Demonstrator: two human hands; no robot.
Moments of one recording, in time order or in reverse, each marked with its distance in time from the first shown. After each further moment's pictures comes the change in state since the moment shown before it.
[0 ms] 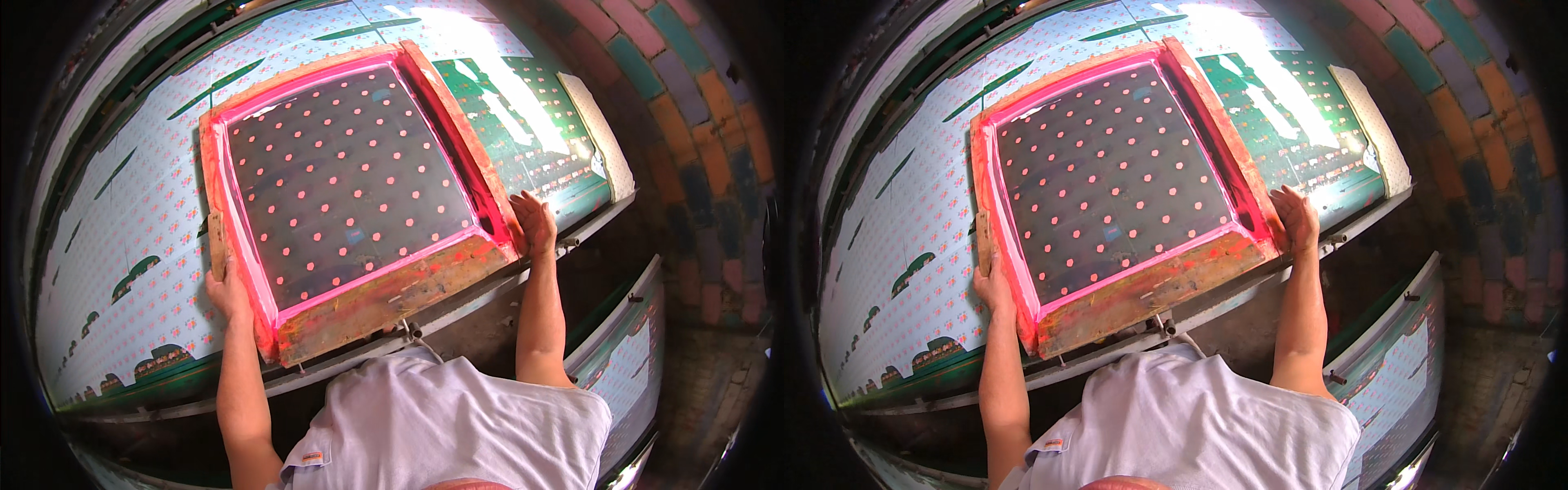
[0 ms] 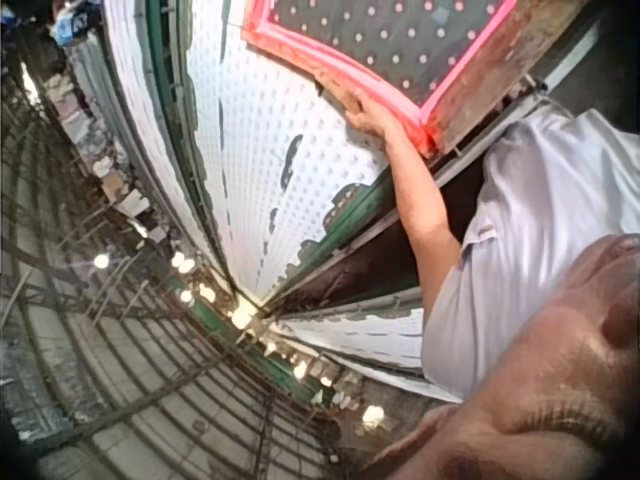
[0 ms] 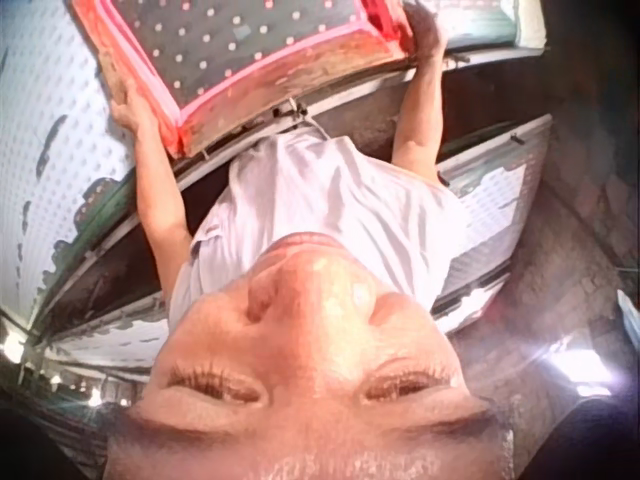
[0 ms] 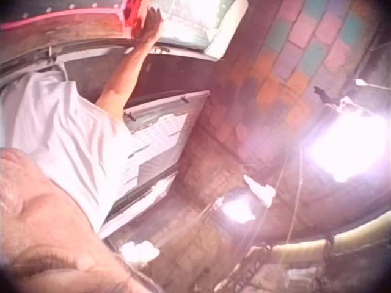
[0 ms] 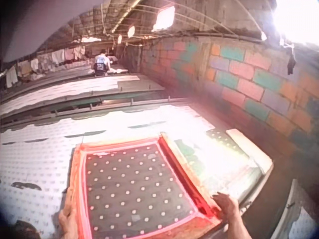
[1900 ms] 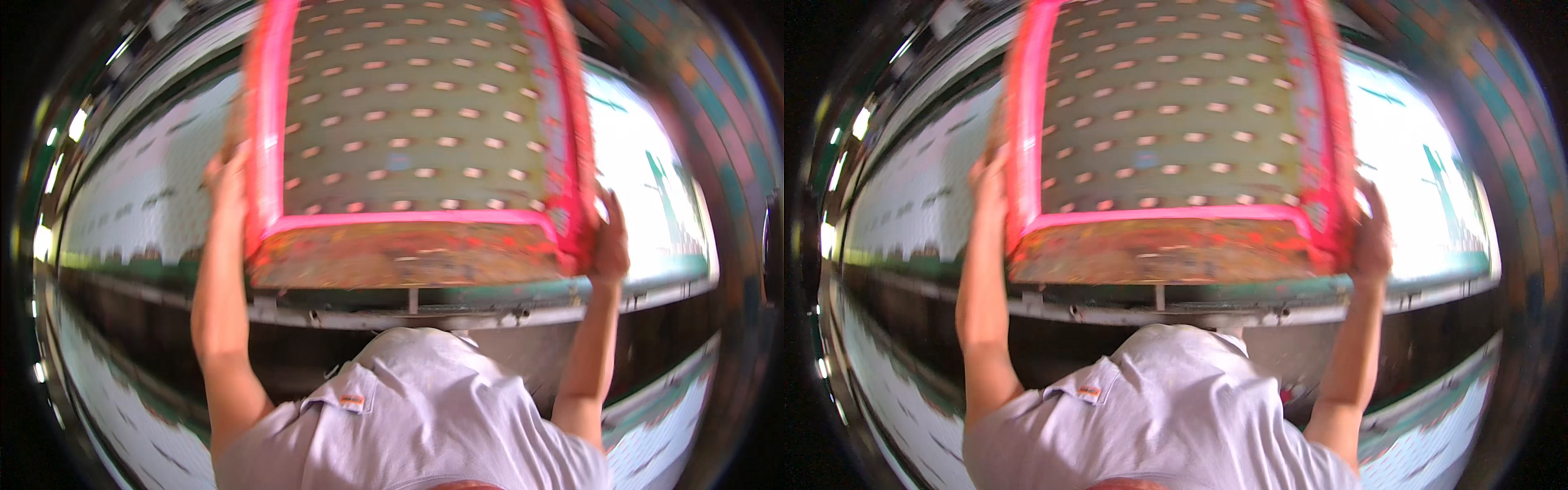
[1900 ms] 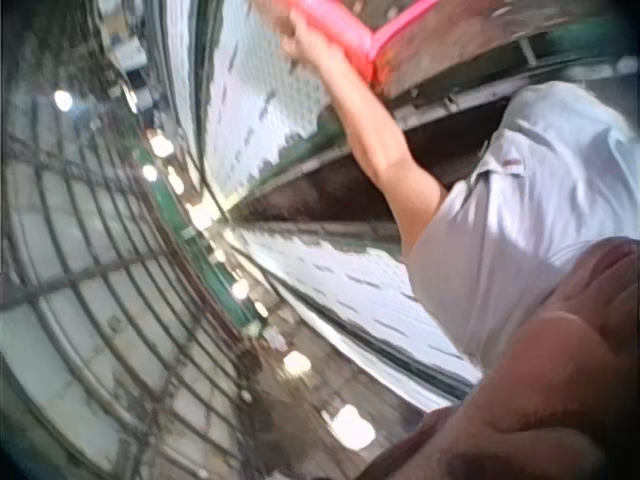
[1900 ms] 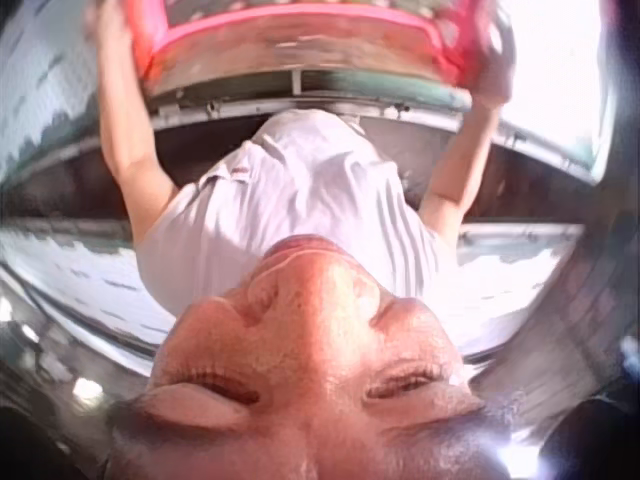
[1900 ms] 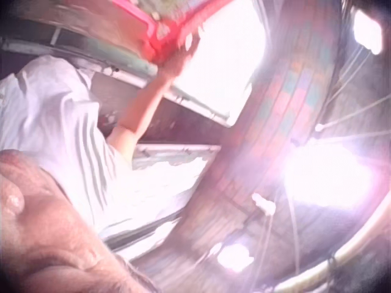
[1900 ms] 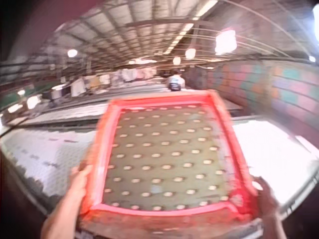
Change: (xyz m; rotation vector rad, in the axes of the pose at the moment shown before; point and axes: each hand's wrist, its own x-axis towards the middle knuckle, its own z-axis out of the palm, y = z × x) left_hand -0.017 0.069 -0.058 -0.643 -0.352 0.086; right_hand -0.024 -0.012 0.023 0.032 -0.361 -0.269
